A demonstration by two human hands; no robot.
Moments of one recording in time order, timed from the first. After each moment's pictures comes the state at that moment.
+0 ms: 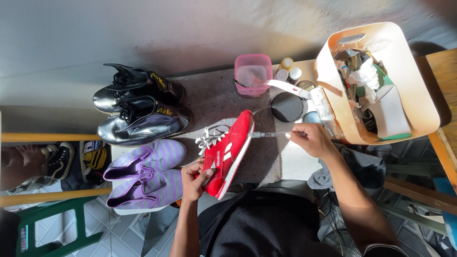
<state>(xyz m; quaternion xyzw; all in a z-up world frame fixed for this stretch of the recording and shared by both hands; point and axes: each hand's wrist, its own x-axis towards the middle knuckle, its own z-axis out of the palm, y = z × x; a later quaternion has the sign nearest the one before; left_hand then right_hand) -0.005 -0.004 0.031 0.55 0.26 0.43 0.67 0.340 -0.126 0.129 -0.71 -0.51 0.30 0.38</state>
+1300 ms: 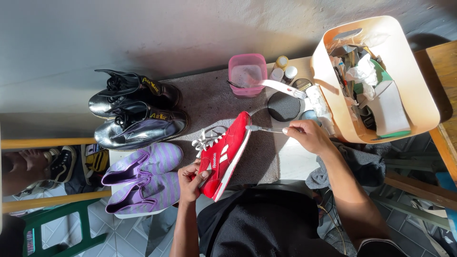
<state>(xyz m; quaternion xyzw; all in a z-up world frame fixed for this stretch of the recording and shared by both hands) -0.007 0.009 0.008 0.55 0.24 0.43 0.67 0.354 -0.124 0.113 -0.72 -0.44 0.38 0.37</state>
